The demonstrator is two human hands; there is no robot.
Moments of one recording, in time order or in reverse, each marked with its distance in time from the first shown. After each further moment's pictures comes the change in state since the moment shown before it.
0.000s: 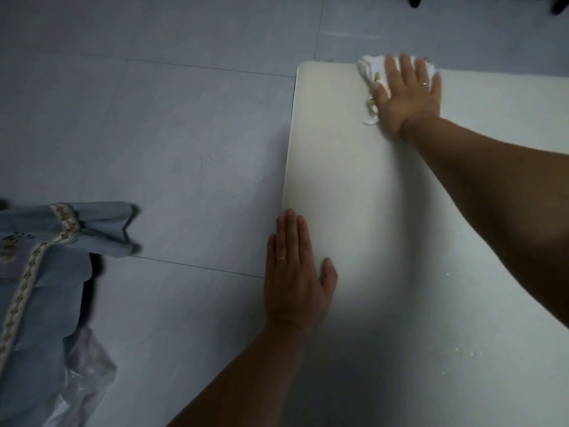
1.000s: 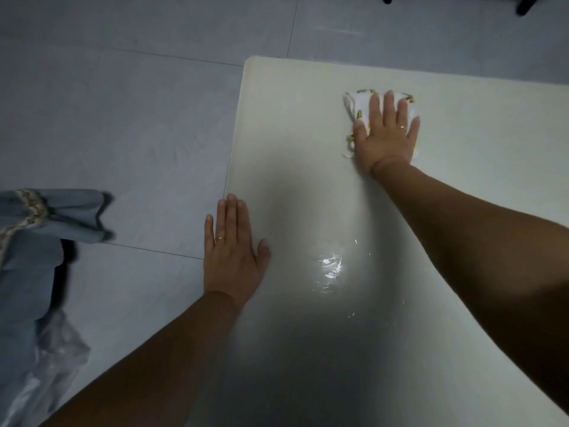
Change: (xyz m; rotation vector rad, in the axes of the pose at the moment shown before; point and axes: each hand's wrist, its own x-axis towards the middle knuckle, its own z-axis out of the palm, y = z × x) left_hand 0.002 0.005 -0.008 0.191 -0.131 -0.009; right_hand -0.075 0.071 0.008 0.026 -0.020 0.107
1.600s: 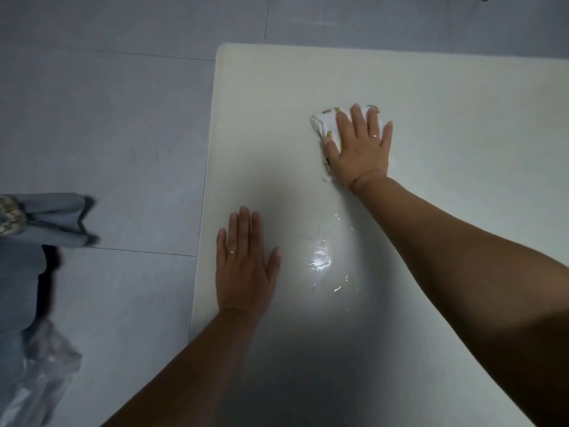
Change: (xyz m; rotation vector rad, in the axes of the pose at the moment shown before) left_hand -0.048 0.040 0.015 -0.089 0.041 0.059; right_hand -0.066 0.012 0.015 -0.001 0.021 -0.102
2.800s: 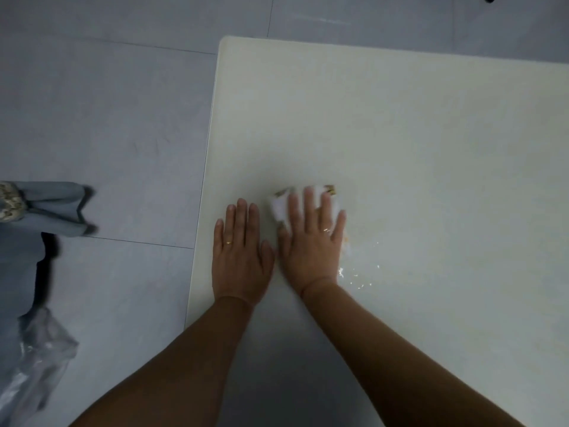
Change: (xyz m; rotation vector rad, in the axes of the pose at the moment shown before) left_hand 0.002 -0.001 -0.001 -0.029 0.049 -0.005; right_hand -0.165 -0.065 0.040 0.028 0.005 -0.052
